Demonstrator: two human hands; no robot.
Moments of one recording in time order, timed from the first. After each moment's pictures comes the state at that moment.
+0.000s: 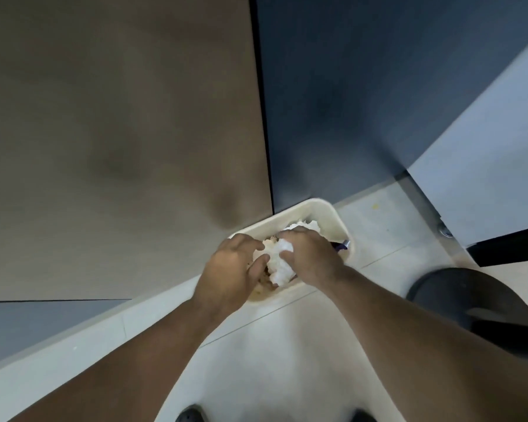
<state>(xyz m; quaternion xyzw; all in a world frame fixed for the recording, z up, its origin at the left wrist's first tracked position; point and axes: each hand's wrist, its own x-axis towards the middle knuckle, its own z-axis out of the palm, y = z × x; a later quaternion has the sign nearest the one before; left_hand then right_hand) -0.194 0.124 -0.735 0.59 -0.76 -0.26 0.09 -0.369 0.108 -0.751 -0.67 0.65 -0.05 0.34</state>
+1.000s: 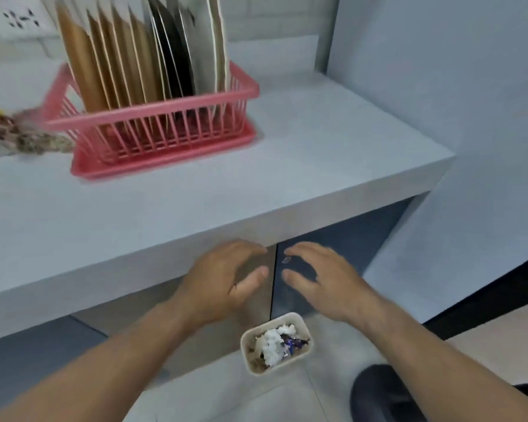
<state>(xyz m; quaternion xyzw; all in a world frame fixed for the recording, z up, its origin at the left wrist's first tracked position) -0.158 0.146 -0.209 0.47 -0.83 -0.18 0.24 -0.379 0.157 -0.218 -0.75 0.59 -0.16 0.25</state>
